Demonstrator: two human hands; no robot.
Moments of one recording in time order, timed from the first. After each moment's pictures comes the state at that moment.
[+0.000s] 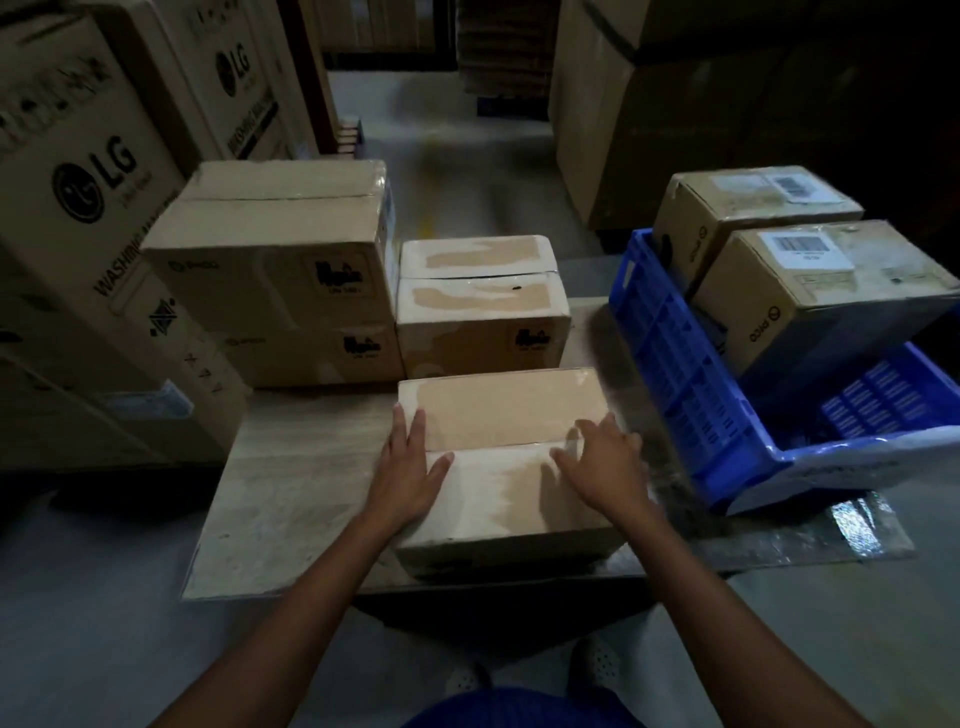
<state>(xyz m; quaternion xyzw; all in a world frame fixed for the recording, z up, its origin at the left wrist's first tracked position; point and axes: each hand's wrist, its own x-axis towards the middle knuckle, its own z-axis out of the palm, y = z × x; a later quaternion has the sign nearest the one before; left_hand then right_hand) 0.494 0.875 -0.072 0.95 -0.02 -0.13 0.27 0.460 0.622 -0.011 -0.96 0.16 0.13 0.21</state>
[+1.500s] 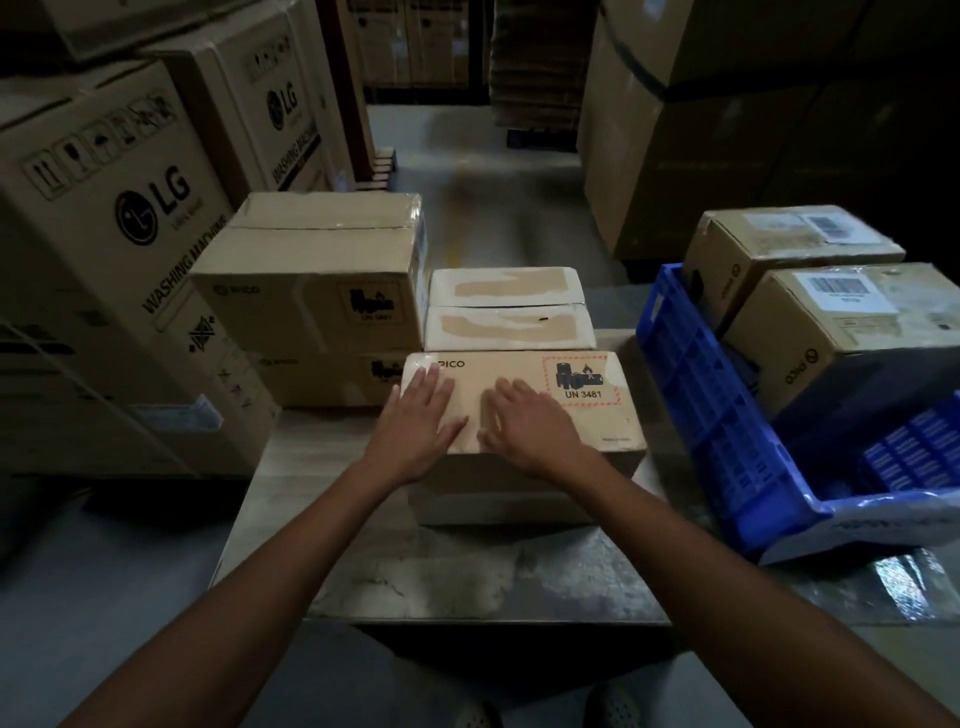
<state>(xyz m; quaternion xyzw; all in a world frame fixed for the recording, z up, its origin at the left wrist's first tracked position) 0.566 0.895 -0.008 0.98 -0.16 -0.03 0.11 0.539 0.707 0.032 -0.98 -0.15 0.06 0.09</state>
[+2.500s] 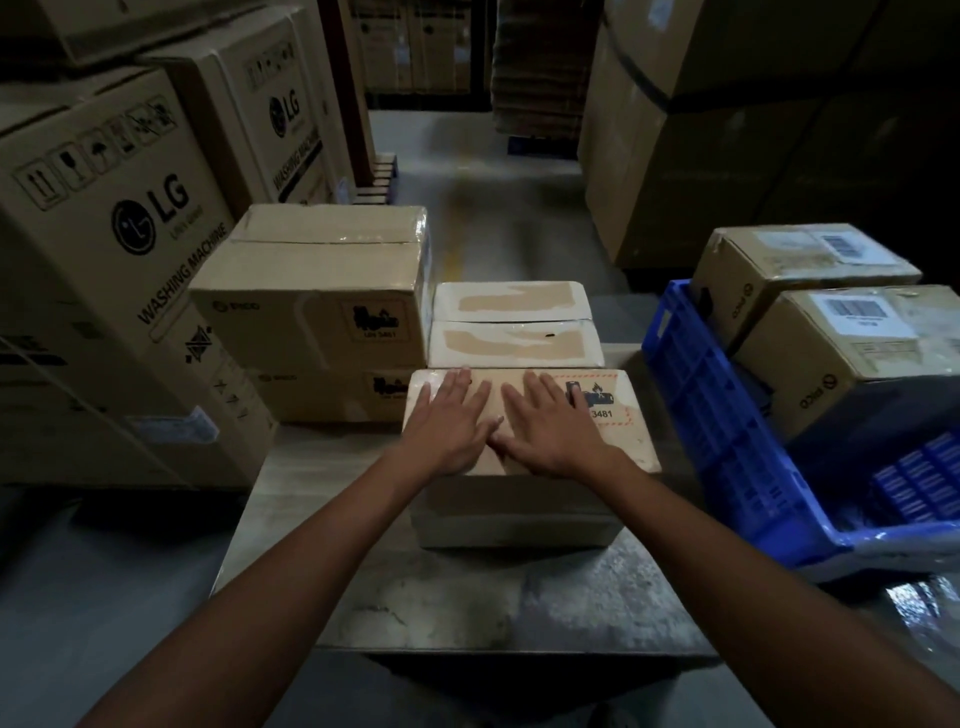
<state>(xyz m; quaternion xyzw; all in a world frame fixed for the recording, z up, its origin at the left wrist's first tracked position) 0.601 0.862 0.002 0.98 -0.18 -0.09 0.07 0.585 0.681 0.014 -0.99 -0.13 0.10 0.04</state>
